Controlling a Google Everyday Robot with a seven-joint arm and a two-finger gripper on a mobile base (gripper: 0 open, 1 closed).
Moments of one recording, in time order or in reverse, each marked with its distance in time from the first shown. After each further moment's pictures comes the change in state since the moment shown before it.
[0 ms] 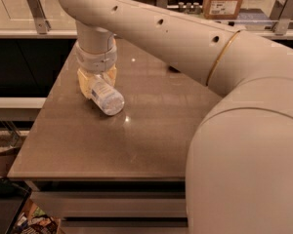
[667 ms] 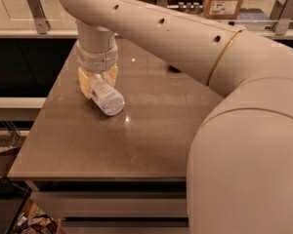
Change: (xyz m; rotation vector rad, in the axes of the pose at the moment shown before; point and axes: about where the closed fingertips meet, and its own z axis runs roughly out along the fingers) arm 0.001 -0.001 -0.003 0.001 -0.001 0.002
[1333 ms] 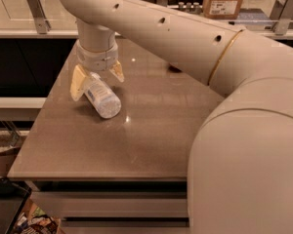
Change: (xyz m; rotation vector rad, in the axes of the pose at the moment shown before) arm 0.001 -0.001 -0.003 0.001 0.000 0.002
